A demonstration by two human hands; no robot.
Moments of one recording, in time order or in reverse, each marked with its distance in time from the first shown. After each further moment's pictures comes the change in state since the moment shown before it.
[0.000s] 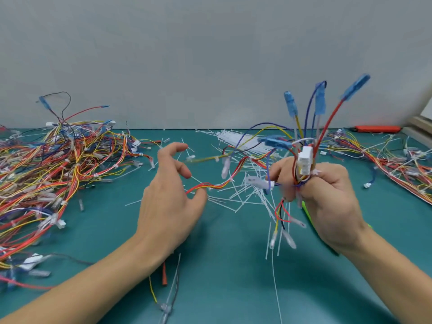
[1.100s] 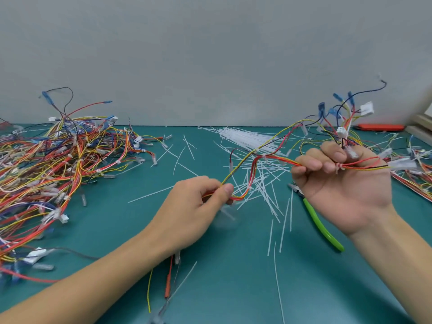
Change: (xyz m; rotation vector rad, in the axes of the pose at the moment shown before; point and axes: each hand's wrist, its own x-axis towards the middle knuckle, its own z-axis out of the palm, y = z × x) left_hand -0.003 0.005 0.004 -0.161 -0.410 0.067; right_hand 0.017 0.000 -0.031 0.908 0.138 0.456
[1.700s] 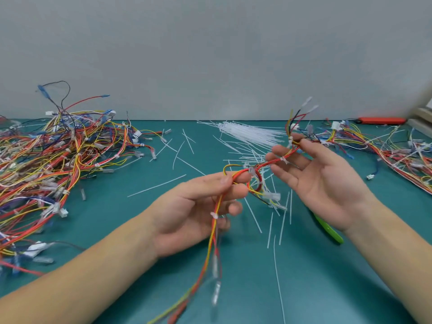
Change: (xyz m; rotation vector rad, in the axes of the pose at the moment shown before) left_hand -0.004 0.021 -0.010 -1.304 -0.550 -0.439; right_hand 0.006 0.020 0.001 -0.210 0.185 0.087
